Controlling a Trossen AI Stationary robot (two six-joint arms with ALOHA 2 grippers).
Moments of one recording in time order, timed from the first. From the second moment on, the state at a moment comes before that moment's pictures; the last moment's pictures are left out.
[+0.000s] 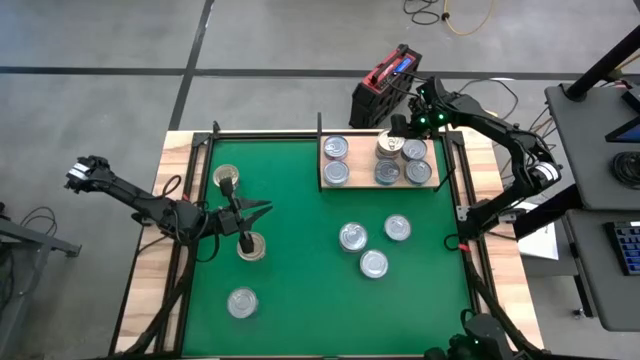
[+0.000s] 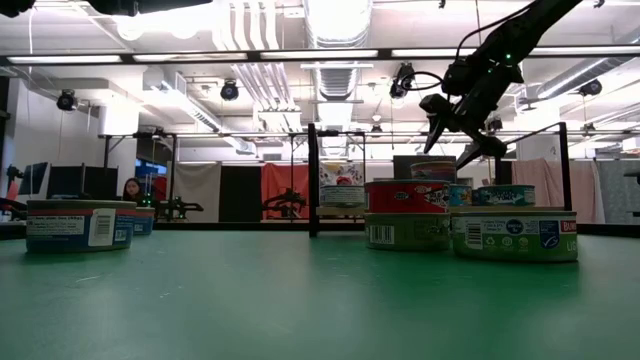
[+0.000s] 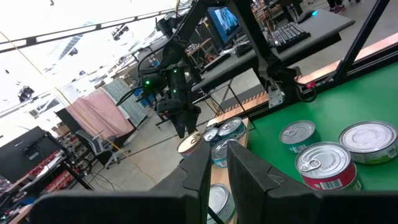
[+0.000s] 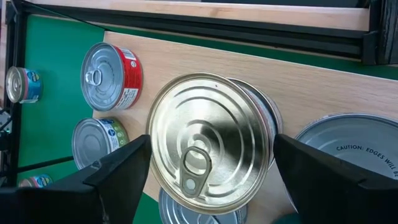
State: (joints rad) left arm -0.43 0.82 0.48 0.37 -0.76 0.58; right arm -1.06 1.51 1.15 -0.70 -0.44 0.43
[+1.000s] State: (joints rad) left arm -0.43 0.82 0.47 0.37 -0.76 0.46; right arm -0.60 1.12 1.14 -0.69 -0.06 0.34
